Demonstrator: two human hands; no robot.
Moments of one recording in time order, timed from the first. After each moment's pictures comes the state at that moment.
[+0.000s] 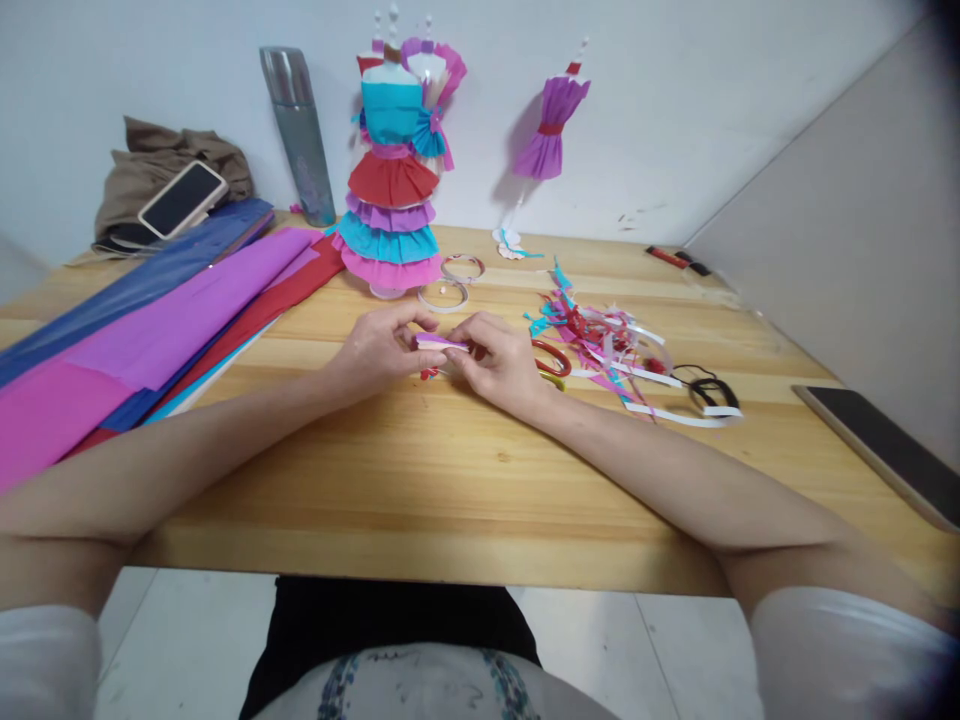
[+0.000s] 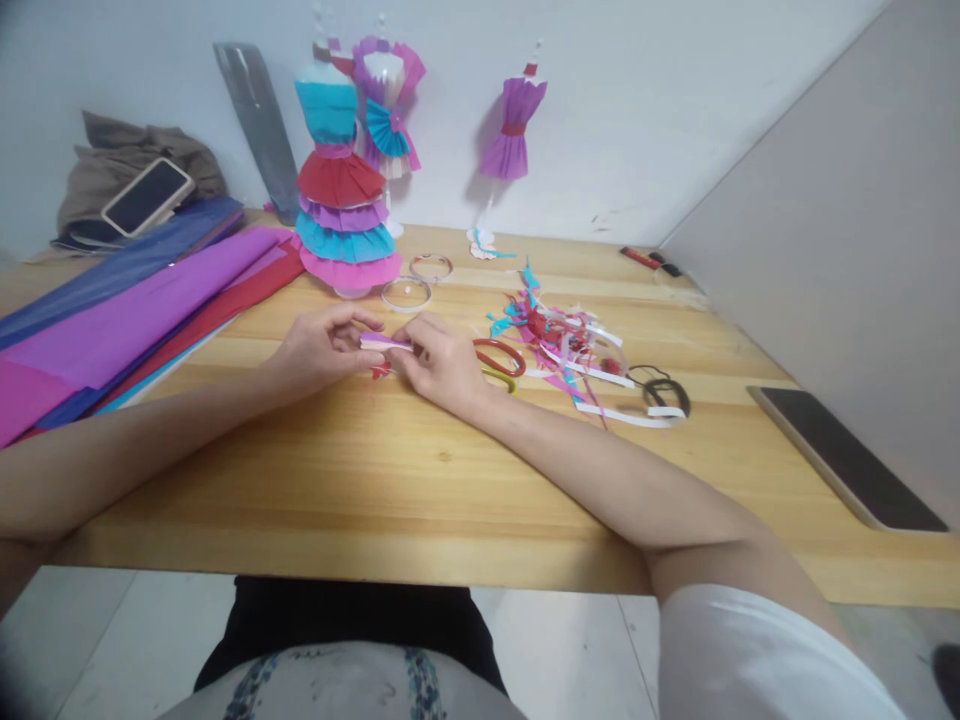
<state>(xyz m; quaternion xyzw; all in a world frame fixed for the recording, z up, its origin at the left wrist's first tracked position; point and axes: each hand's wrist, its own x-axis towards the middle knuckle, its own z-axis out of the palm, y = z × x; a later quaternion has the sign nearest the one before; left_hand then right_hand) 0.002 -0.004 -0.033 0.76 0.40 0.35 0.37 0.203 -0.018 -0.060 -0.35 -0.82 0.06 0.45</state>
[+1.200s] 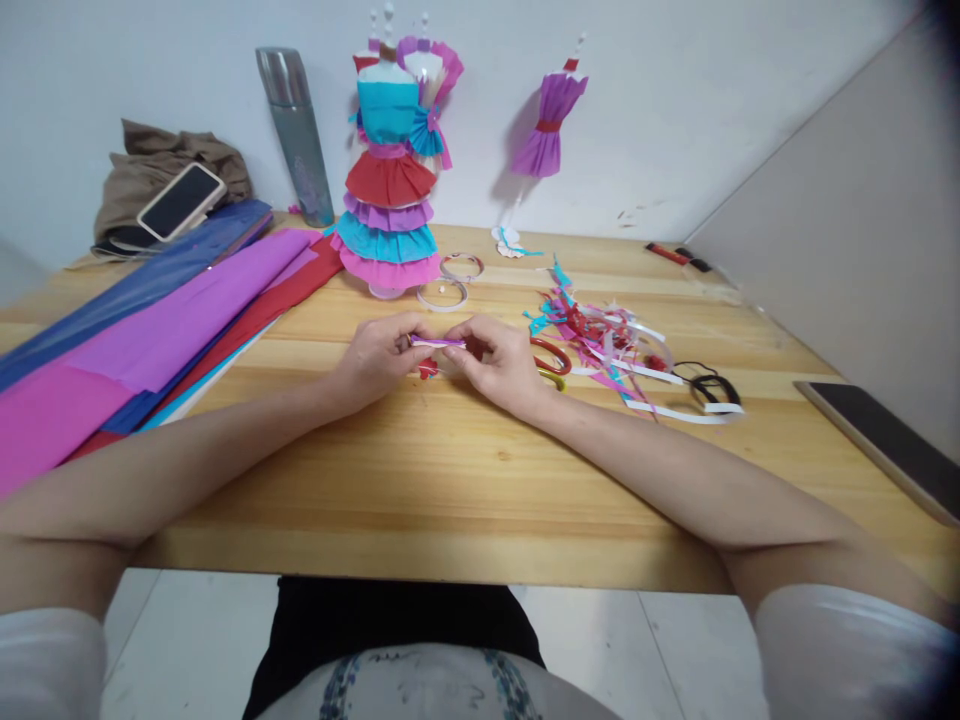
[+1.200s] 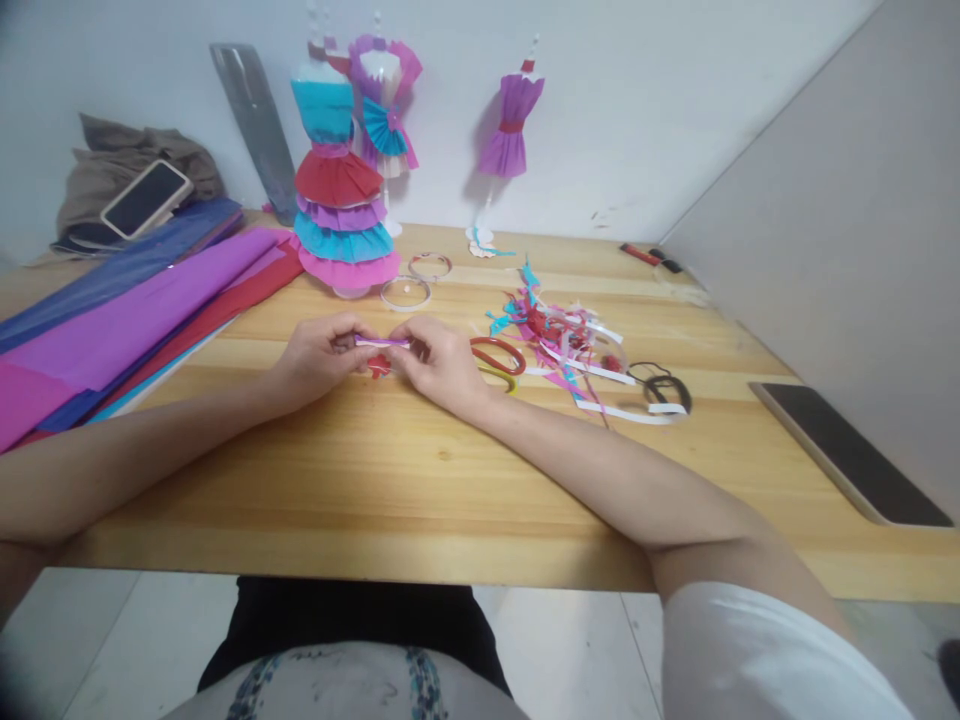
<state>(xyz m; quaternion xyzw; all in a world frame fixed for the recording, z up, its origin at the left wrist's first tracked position) 0.002 -0.006 -0.040 0.79 0.40 0.37 0.29 0.199 -0.023 -0.057 -0.41 -0.78 0.16 0.45</state>
